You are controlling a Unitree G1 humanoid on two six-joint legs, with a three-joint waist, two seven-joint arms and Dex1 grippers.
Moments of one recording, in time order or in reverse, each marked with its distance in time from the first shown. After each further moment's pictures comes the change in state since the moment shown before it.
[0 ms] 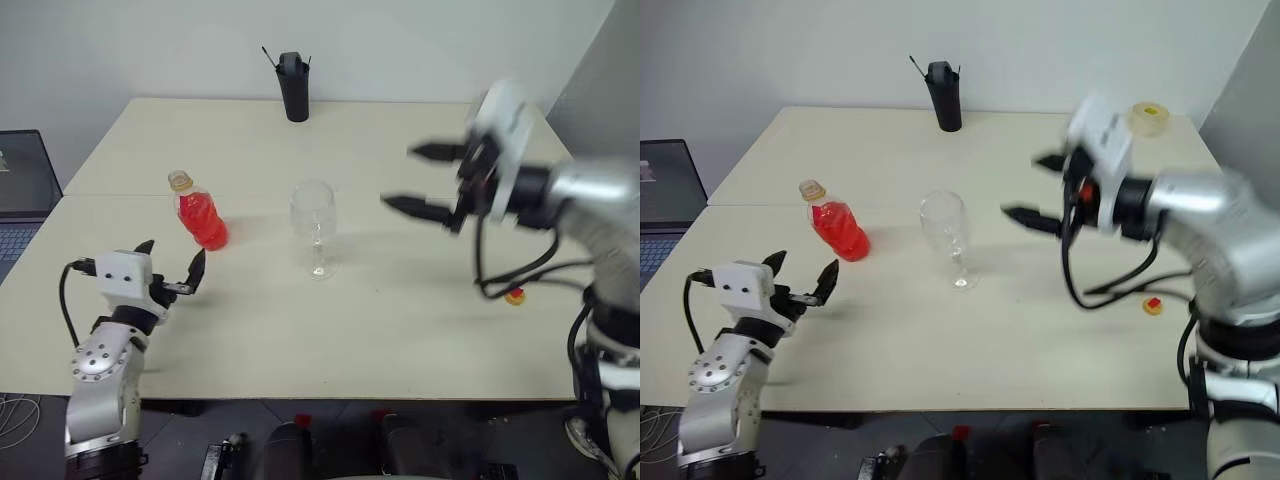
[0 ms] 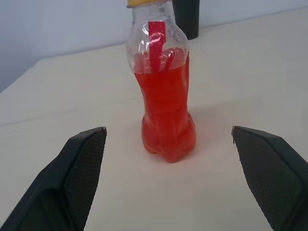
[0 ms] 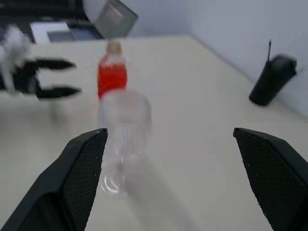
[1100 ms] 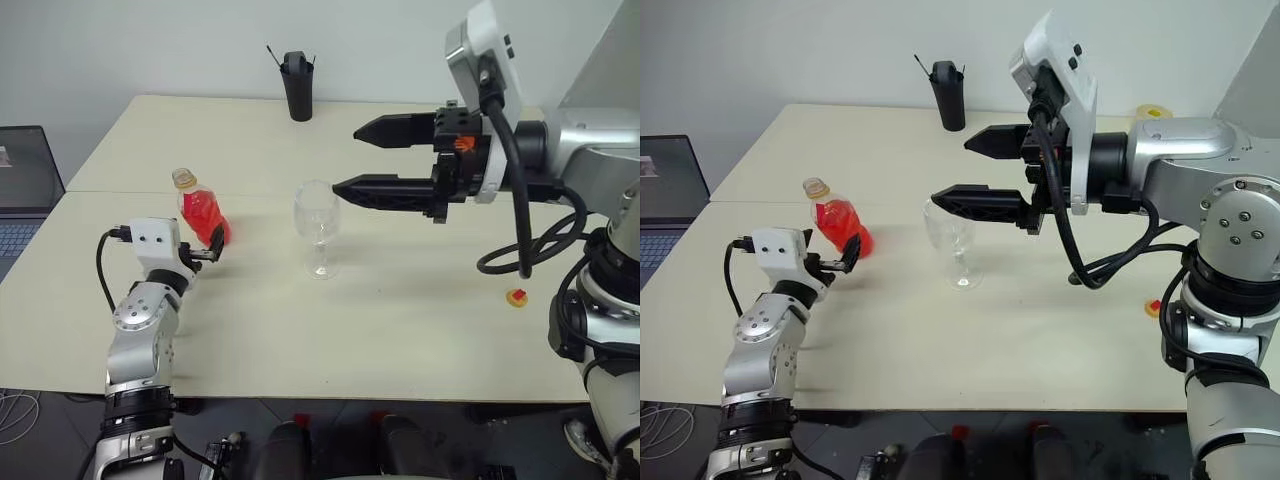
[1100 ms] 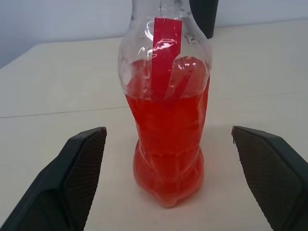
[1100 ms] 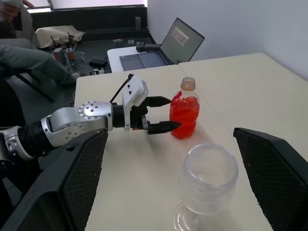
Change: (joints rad) left arm -0.285 0.011 -0.066 0.216 0.031 0.091 0.103; right arm -0.104 0.093 0.026 0.045 0.302 0.171 -0.185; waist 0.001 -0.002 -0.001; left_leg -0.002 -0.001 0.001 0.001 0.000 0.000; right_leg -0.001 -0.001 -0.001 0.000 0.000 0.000
